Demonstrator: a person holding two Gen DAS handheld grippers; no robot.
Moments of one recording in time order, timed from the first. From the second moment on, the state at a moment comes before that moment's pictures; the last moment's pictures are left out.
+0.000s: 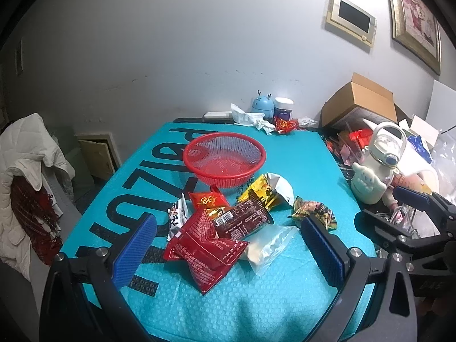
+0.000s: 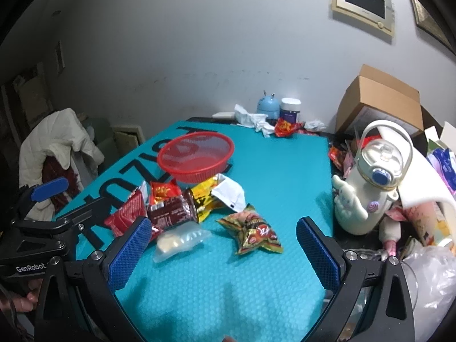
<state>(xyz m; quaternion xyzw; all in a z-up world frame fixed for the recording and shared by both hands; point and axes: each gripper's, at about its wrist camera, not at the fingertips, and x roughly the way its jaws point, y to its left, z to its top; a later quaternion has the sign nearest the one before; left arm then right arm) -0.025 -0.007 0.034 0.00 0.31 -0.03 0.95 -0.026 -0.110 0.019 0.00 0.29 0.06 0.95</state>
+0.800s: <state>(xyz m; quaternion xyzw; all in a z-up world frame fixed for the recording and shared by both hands) -0.001 0.009 -0.025 -0.05 0.38 -0.06 0.92 0.006 -0.111 -0.043 0.01 0.36 0.11 0.93</state>
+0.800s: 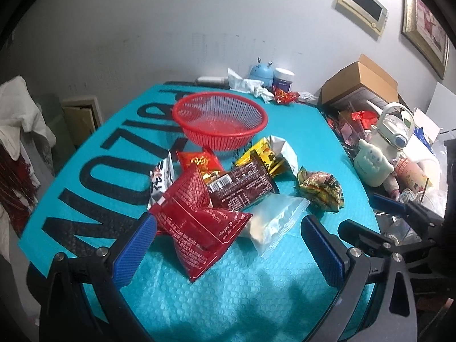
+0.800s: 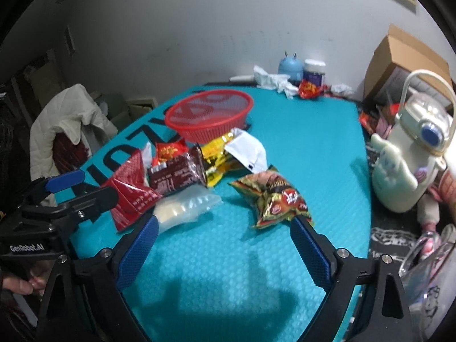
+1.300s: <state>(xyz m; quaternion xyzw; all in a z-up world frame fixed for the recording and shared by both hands) 0.035 0.028 -0.053 -0.06 0.42 -0.07 0.91 0.038 -0.093 -0.067 0.00 0.40 0.14 0.91</state>
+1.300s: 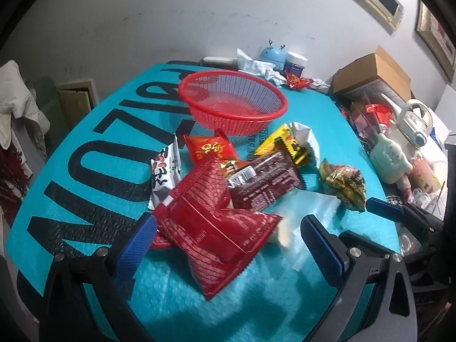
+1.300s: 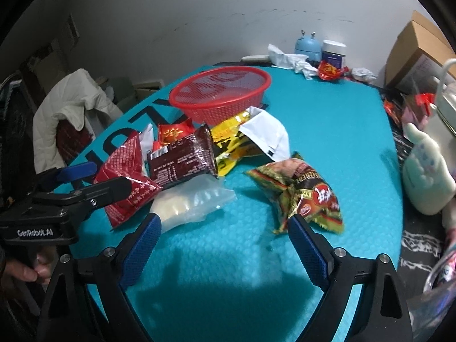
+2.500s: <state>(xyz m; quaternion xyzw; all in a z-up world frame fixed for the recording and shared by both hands) 0.063 0.046 -0.076 -0.04 0.44 -0.13 0.89 0.065 -0.051 -0.085 -0.02 0.40 0.19 0.89</state>
